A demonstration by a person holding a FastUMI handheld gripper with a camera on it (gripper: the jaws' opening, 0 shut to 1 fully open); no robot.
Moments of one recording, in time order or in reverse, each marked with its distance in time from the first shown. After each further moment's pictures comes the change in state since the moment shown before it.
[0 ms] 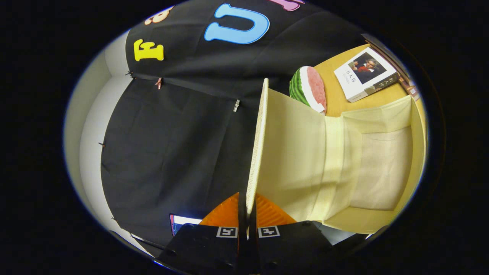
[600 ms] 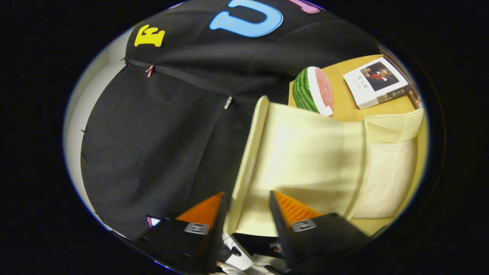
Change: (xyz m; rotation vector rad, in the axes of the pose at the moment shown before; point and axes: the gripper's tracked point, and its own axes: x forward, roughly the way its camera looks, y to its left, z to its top) arm 0.061 -0.008 0.006 -0.137 -0.057 -0.135
